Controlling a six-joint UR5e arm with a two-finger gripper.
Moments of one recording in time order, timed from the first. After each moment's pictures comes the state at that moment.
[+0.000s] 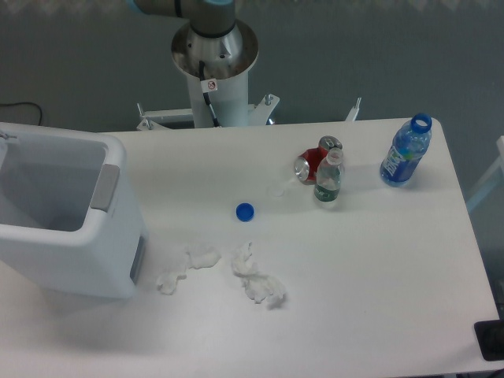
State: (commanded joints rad) arm 1.79 -1.57 -1.42 -1.04 1.19 0.48
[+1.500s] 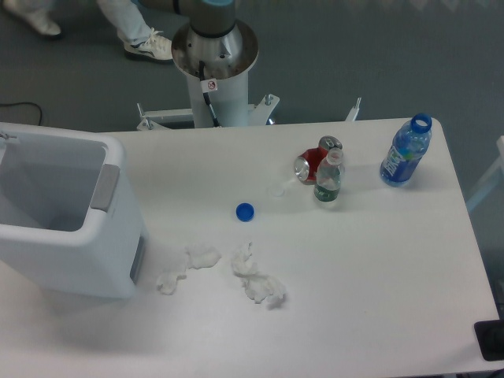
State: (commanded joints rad) arm 1.72 -1.58 -1.43 -1.05 1.58 0.48
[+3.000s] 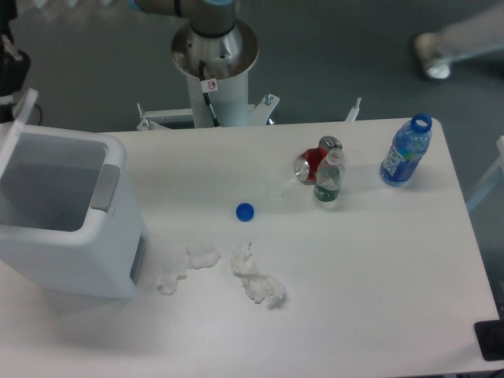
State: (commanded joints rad) arm 1.87 -1.56 -1.52 -1.05 1.62 0.48
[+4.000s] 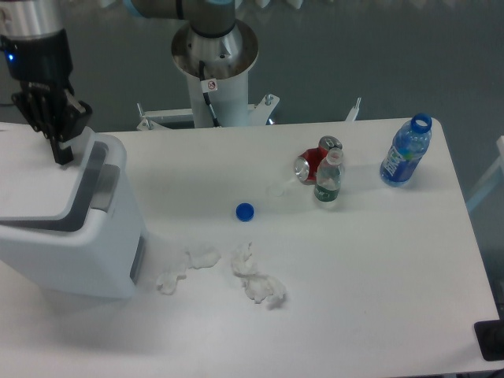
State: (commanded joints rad) arm 1.93 -1.62 -1.57 -1.04 1.62 0.48
